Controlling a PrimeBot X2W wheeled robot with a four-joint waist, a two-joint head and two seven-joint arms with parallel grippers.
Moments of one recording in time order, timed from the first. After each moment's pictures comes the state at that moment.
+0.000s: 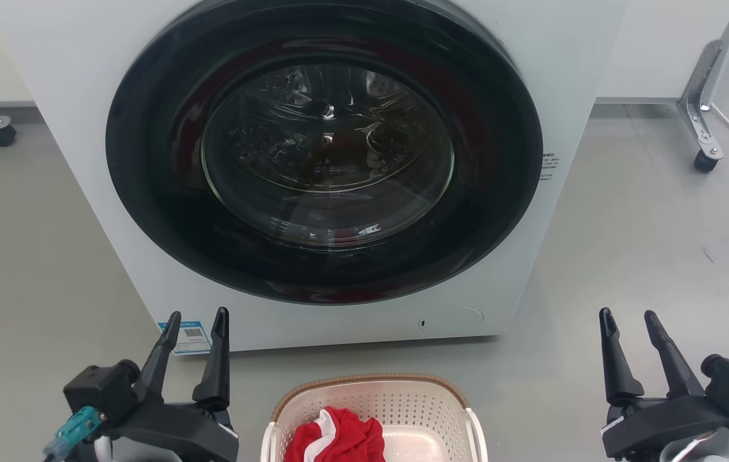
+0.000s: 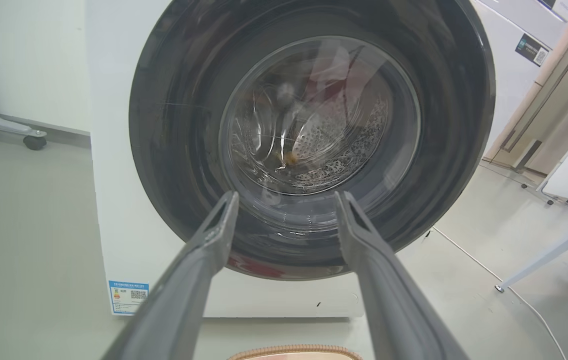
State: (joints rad) left arm -0.10 0.19 -0.26 0.11 -0.63 0.05 -0.13; right arm -0.08 -0.23 0.21 0.14 0.53 -0.05 -0.16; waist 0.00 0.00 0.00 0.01
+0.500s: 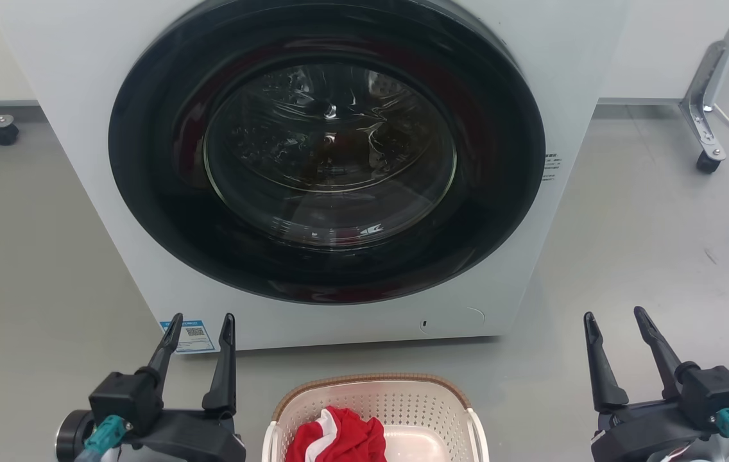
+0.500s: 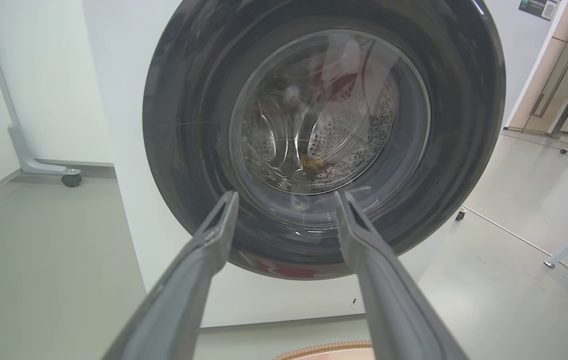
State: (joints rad) left arm -0.09 0.19 -0.27 0.10 -0.46 0.09 -0.14; right arm -0.08 -0.25 0.26 0.13 0.33 -0.09 -0.21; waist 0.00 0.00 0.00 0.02
